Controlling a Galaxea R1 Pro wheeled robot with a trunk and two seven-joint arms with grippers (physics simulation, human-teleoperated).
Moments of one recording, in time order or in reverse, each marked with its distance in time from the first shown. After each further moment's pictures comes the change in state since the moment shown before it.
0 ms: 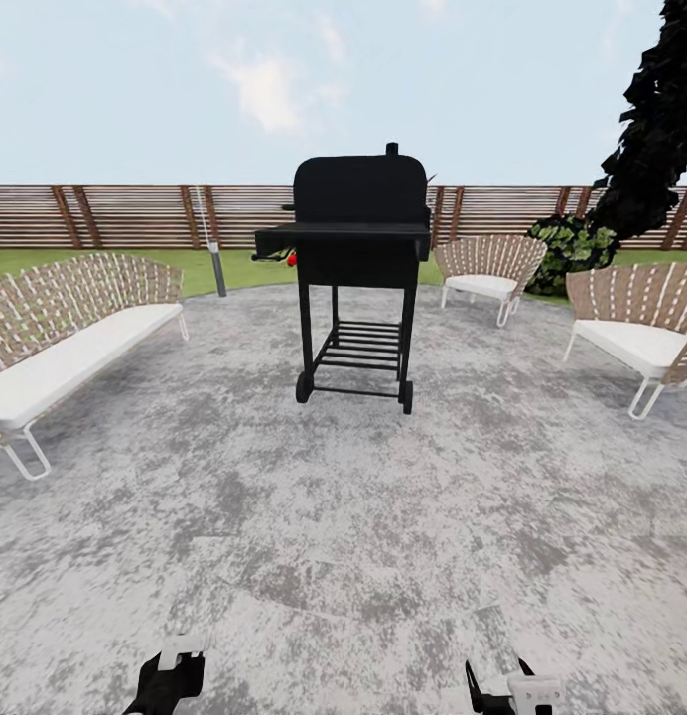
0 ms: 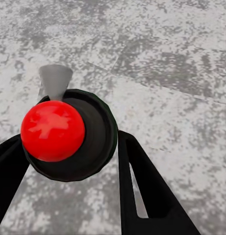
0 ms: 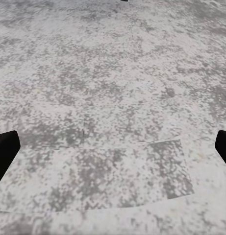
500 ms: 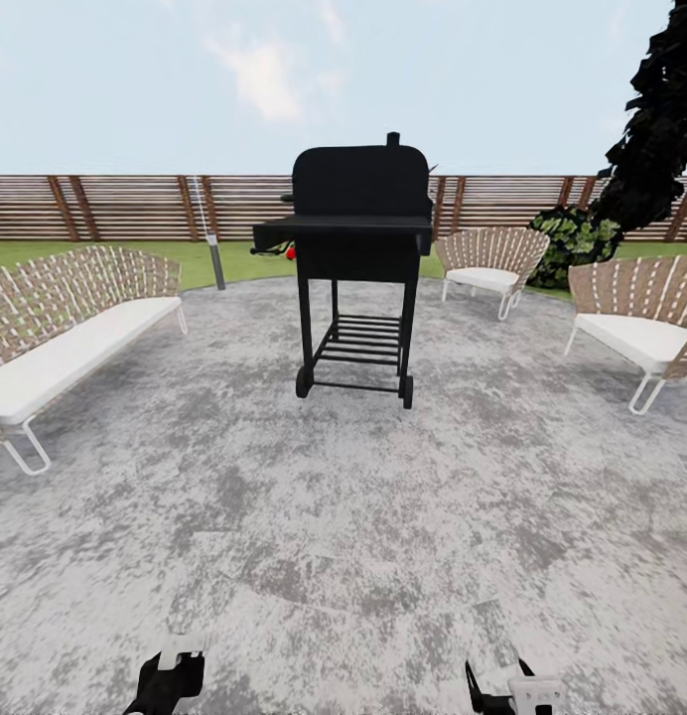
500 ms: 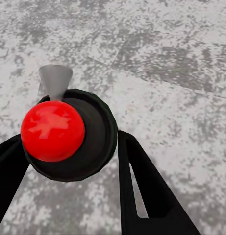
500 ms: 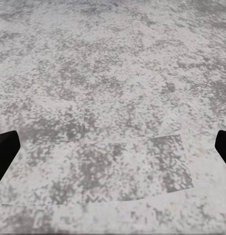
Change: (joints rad) left arm 0.000 0.000 0.000 -0.002 -0.001 0.000 0.000; right arm 0.000 0.000 0.000 0.000 0.000 0.000 0.000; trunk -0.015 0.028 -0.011
